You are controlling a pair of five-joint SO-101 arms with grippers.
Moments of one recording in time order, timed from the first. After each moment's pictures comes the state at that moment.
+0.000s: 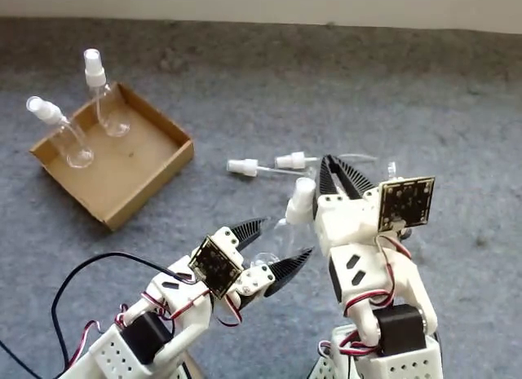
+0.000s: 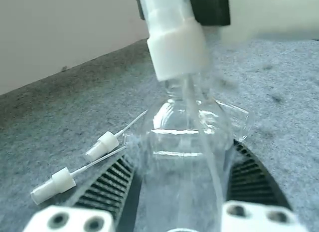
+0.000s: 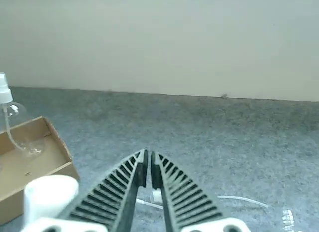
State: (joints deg) left arm 42.4 -103.7 95.9 27.2 4.2; right arm -15.1 -88.0 65.0 41.1 -2.5
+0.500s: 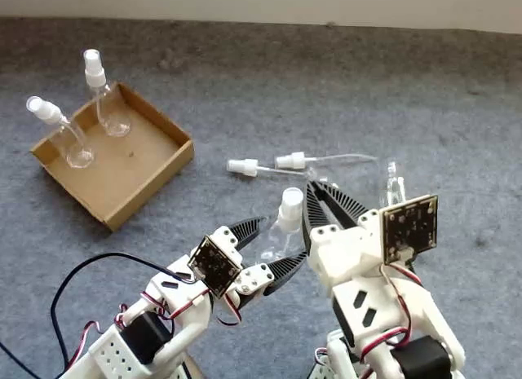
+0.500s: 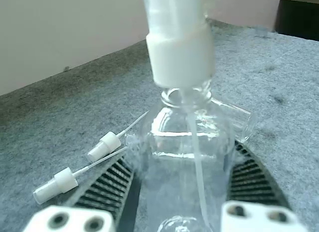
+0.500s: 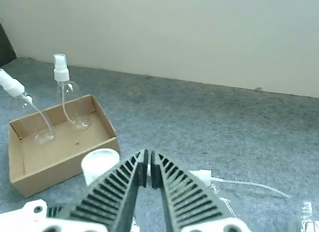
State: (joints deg) left arm 42.4 -103.7 95.9 27.2 4.2; right arm -22.9 -88.7 49.6 62.0 -2.5
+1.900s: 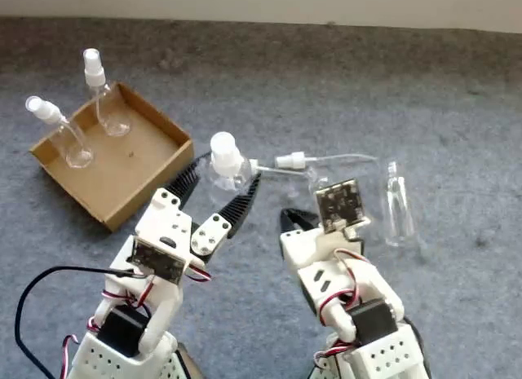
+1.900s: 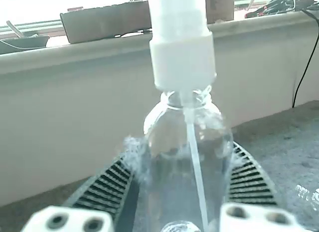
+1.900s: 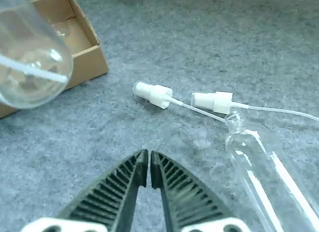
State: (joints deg) left arm 21.6 -103.7 88.1 15.5 -4.4; right arm -27.3 -88.4 82.8 43.2 -2.5
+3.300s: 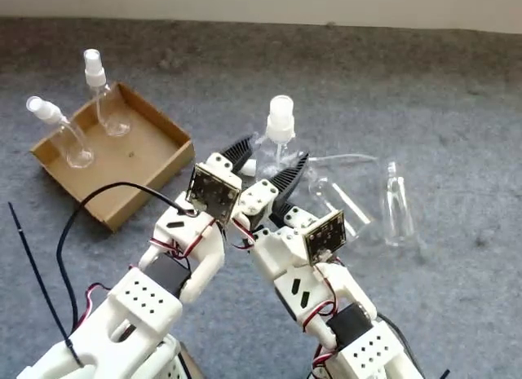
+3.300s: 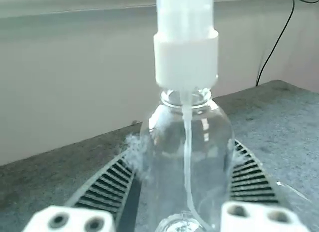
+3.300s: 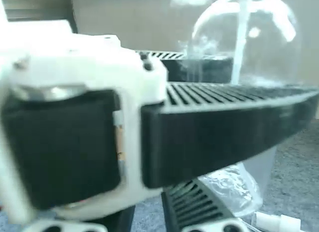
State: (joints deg) left arm 28.3 -54.1 72.7 -11.3 2.8; right arm -35.8 -88.4 95.9 1.8 -2.4
